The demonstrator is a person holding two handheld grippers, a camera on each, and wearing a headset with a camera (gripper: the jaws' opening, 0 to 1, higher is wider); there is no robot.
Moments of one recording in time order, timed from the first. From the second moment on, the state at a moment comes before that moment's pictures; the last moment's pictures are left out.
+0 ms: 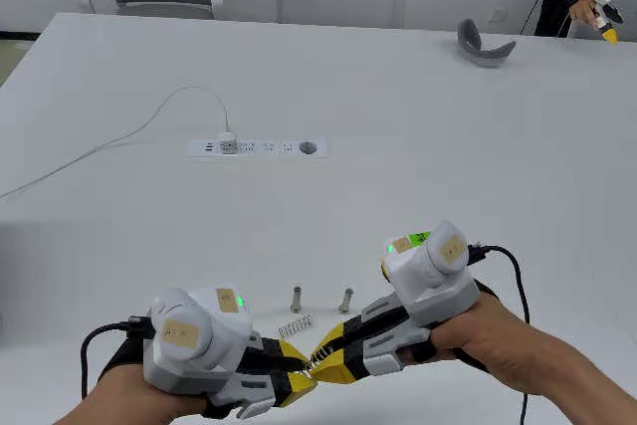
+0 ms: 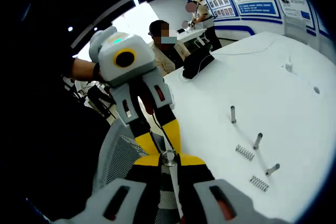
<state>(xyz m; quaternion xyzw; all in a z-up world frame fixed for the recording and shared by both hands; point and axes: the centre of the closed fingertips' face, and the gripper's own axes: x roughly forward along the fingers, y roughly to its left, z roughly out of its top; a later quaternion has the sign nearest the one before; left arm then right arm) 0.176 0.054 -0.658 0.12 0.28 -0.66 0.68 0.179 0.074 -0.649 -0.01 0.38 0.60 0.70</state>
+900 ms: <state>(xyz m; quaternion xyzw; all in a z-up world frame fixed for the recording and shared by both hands) 0.159 0.080 -0.674 0.14 0.30 -0.65 0.68 0.162 0.101 -0.664 -0.01 0.39 0.63 0.67</state>
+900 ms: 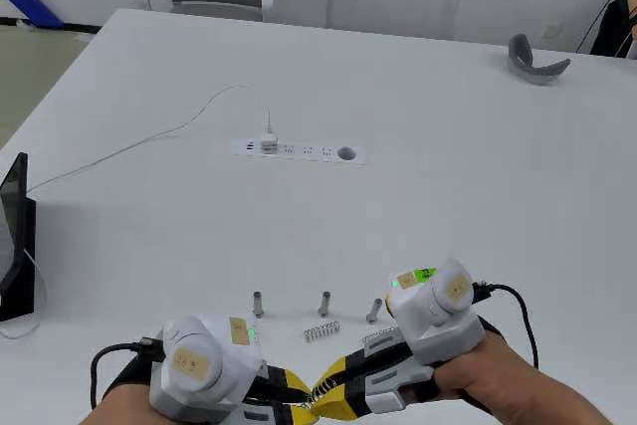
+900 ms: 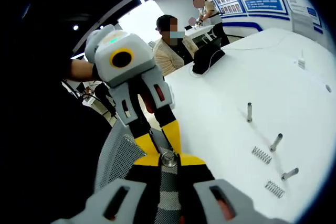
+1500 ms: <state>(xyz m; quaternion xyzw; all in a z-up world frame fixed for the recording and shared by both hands) 0.165 0.087 -0.682 0.12 0.30 -0.63 0.70 0.165 0.101 -0.671 -0.01 0.39 0.62 0.68</state>
